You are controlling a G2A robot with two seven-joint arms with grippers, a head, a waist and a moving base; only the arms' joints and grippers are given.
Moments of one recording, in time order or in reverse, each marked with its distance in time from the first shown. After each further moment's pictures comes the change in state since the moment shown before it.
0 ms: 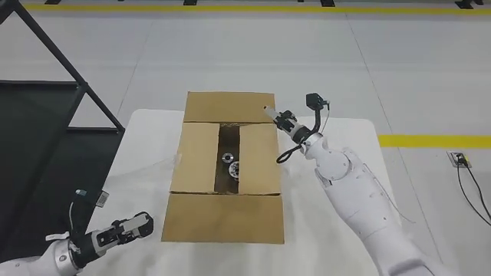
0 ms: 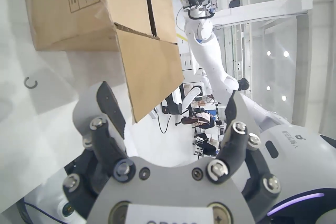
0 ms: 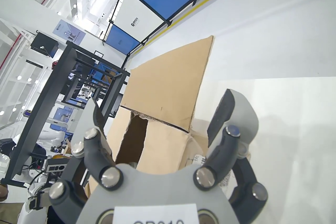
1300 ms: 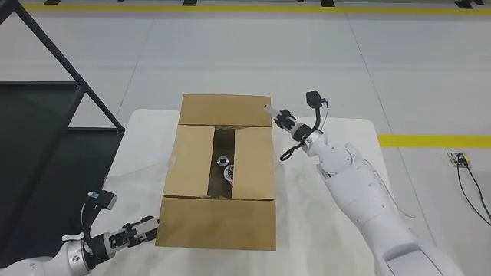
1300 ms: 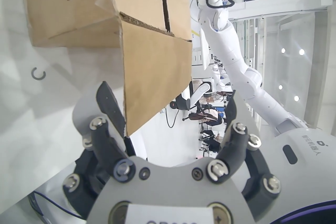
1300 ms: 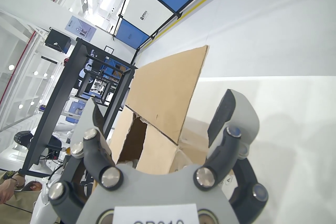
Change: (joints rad) left arm 0.015 0.037 0.065 0.000 0.062 -0.008 0.073; right arm 0.101 -0.041 0.001 0.211 0.056 -0.153 0.055
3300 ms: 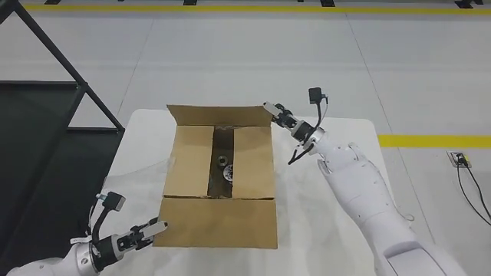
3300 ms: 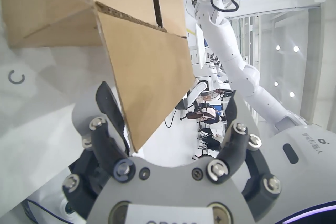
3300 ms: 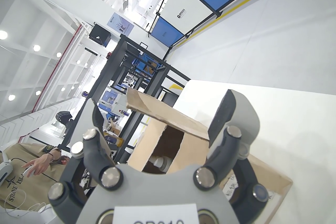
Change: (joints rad) left arm 0.025 0.031 0.066 -0.036 -0.037 -0.040 0.066; right arm 0.007 -0.006 0.068 0.007 0.131 -0.225 0.166
